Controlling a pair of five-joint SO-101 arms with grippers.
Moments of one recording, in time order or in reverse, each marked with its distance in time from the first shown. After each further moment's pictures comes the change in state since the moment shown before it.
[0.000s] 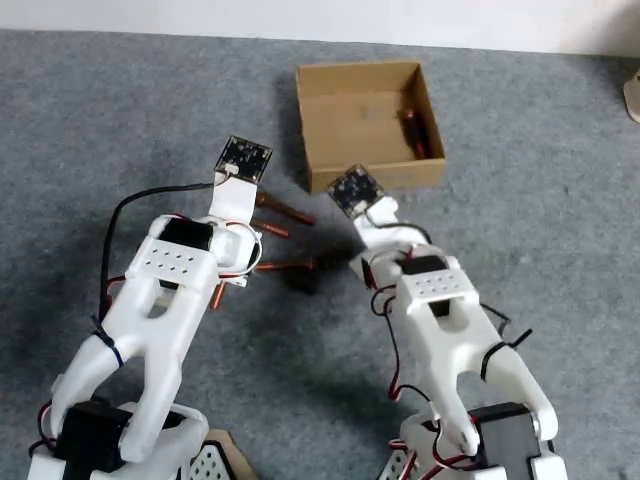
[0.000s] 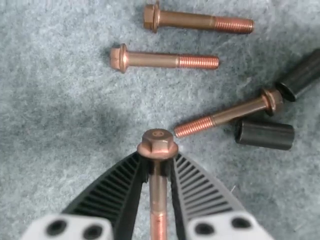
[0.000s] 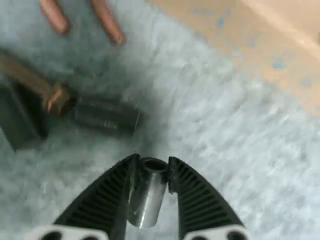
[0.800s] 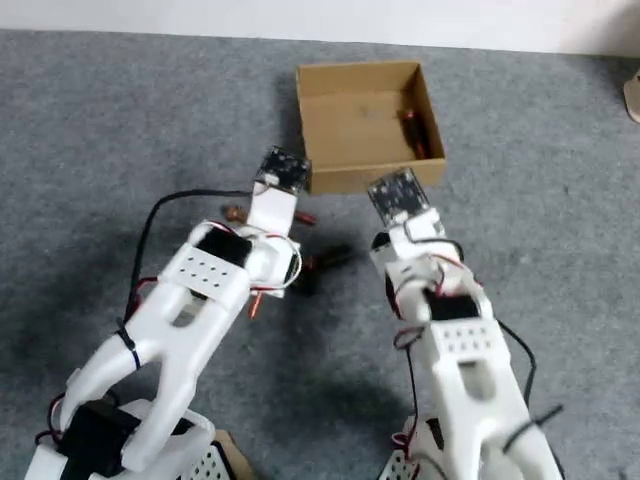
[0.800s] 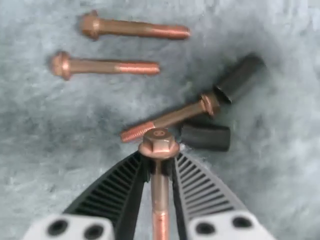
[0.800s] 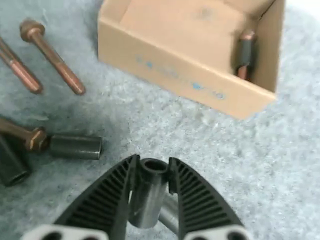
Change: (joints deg) left arm 9.8 0.0 0.0 -2.4 12.8; right arm 4.4 -29.4 13.4 -4.2 -6.2
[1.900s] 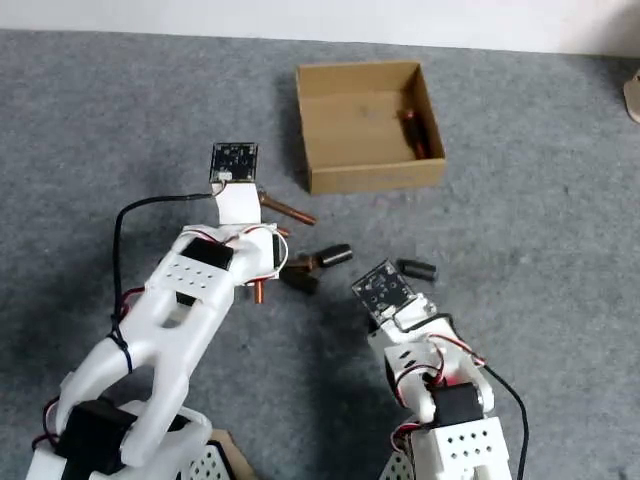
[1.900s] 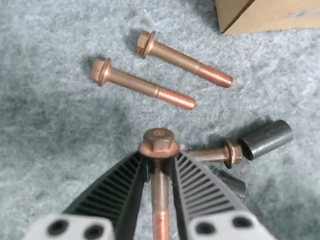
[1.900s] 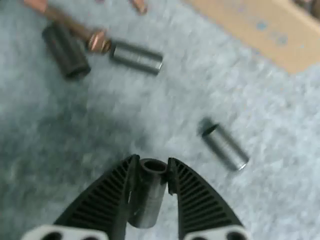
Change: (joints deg) left arm -4.5 0.0 7.2 -14.4 10.7; right arm -3.4 -46.3 26.5 27.0 6.9
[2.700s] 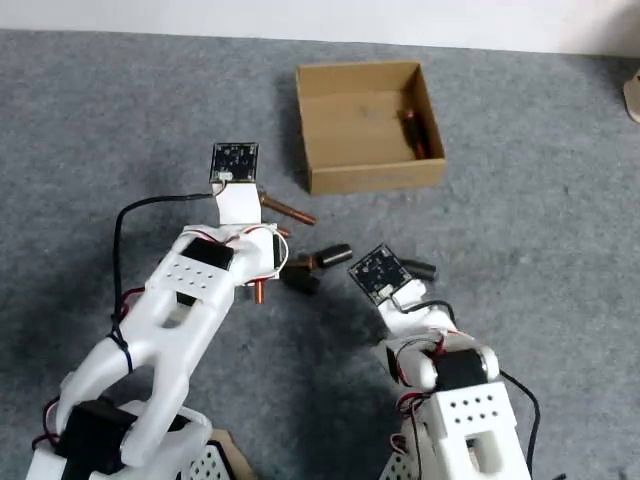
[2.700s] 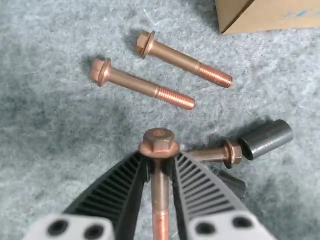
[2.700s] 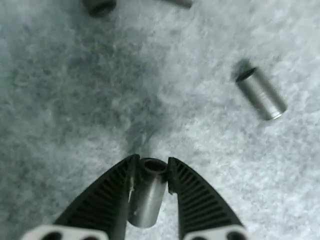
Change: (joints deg) left arm 0.1 0.0 0.0 0.0 0.0; right arm 0.0 23.6 -15.8 11.9 -1.1
